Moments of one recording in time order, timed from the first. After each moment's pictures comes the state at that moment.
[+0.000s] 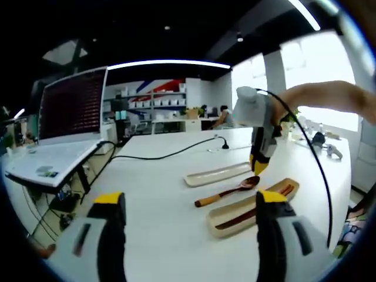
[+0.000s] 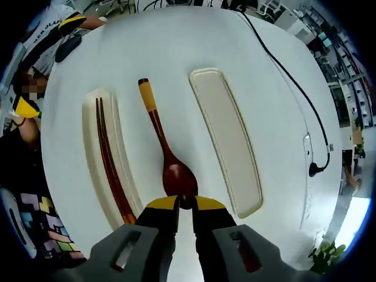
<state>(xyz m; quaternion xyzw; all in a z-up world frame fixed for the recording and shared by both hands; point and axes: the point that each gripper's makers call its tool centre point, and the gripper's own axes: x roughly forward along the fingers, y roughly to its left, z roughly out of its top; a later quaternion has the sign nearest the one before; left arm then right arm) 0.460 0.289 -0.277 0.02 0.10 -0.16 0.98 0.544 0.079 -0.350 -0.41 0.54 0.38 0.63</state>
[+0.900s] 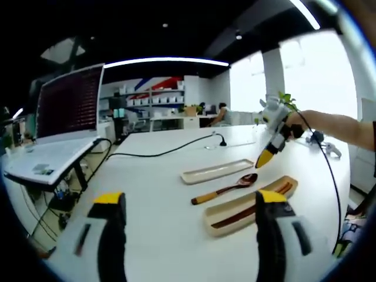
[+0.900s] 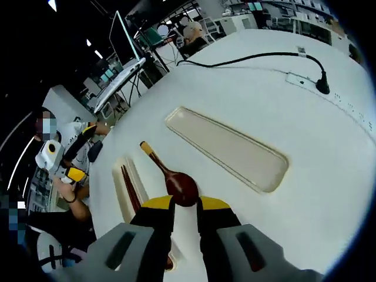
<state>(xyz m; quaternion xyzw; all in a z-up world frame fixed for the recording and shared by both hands) 0.454 0.280 -0.285 0.02 0.11 -0.17 0.98 0.534 0.060 -0.352 0.03 0.49 0.45 0.75</state>
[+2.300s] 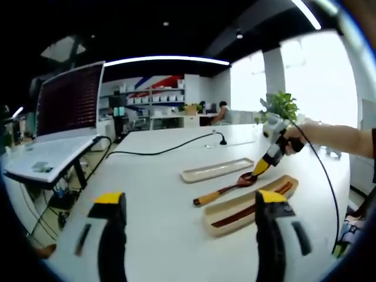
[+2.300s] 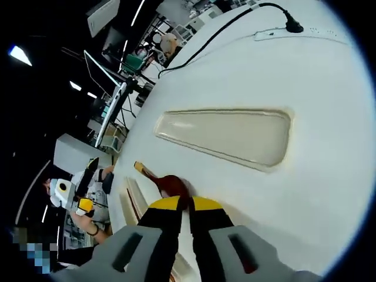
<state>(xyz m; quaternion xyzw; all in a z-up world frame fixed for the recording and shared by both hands) 0.453 0.280 -0.289 0.02 0.11 -0.17 0.98 0.528 0.078 -0.384 0.21 0.52 0.40 0.72</state>
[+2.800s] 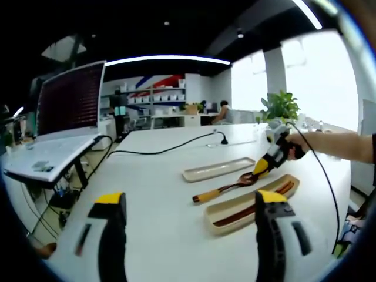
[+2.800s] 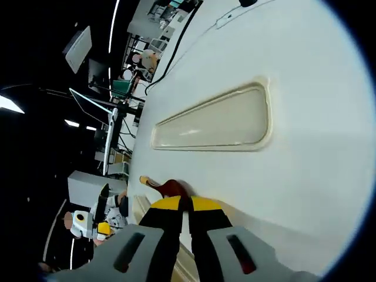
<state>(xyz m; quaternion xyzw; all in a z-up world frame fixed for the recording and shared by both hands) 0.454 0.283 -0.290 0.02 0.11 -0.16 0.98 0.551 0.072 -0.382 0.32 0.54 0.35 0.69</state>
